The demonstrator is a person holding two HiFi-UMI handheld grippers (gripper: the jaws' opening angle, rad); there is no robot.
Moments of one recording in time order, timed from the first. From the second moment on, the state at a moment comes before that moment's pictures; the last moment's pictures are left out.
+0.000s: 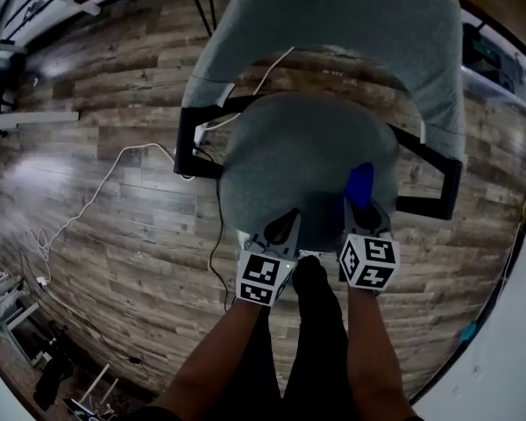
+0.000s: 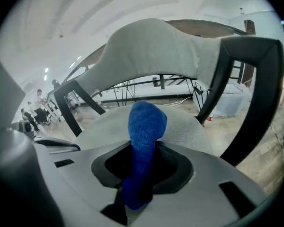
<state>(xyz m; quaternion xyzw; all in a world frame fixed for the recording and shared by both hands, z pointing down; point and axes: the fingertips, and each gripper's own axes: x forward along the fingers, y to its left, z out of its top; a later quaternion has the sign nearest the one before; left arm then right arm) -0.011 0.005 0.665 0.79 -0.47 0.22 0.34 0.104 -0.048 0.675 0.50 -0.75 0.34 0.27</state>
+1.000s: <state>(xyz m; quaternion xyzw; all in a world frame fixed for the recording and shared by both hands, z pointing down) -0.217 0.042 0.682 0.72 -0.57 0.19 0.34 -0.162 0.028 0.689 0.33 -0.83 0.35 0.28</state>
